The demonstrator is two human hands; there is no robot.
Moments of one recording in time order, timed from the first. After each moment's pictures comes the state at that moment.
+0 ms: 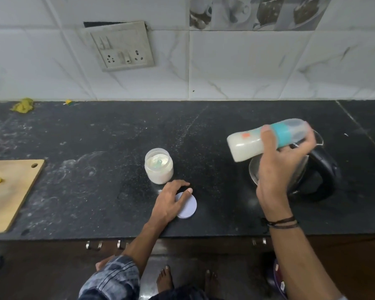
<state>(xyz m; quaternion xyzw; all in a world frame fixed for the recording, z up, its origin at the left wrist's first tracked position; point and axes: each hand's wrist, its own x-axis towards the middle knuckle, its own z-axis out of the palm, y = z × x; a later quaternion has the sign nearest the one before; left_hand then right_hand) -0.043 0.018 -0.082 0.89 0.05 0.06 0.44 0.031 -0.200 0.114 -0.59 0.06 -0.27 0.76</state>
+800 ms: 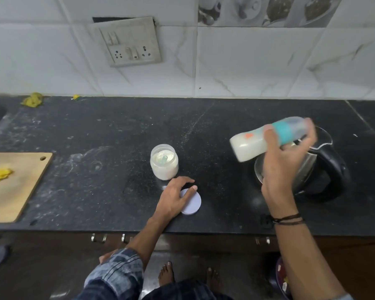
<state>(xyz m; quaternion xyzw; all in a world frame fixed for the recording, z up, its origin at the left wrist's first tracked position) -0.043 0.021 -0.083 0.90 0.04 0.07 0.43 0.034 -0.198 0.111 -0.59 0.06 -0.23 0.78</state>
